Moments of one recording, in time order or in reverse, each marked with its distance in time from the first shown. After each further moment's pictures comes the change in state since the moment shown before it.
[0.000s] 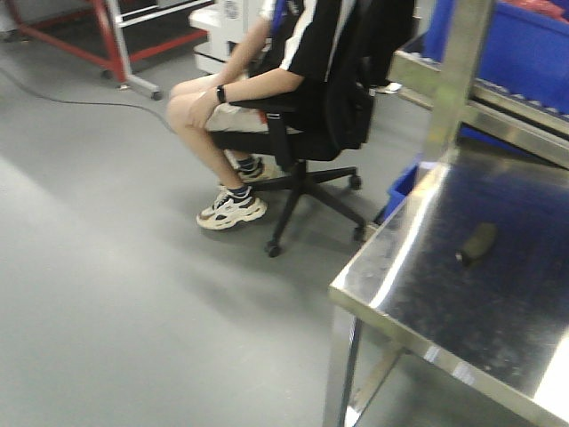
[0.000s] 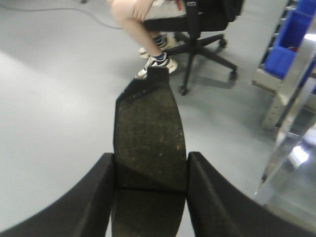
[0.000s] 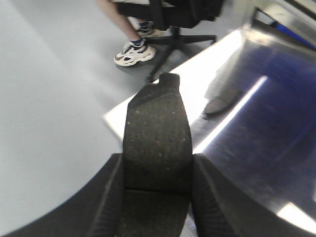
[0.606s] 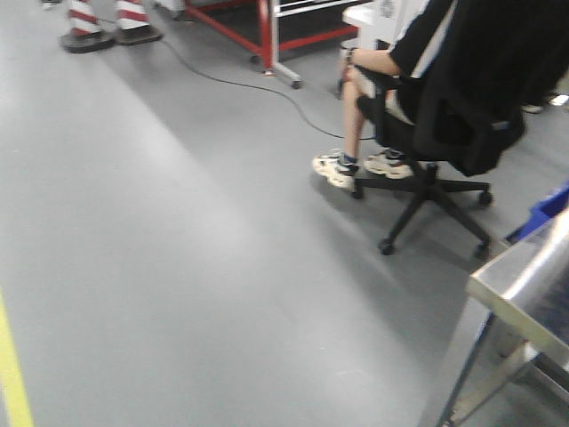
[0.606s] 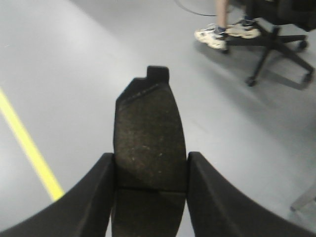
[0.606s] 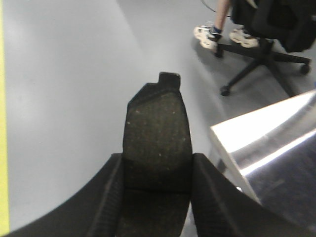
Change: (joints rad) left arm 0.000 0.000 0.000 0.000 0.000 0.000; right arm 0.000 0.000 0.000 0.000 0.000 0.000
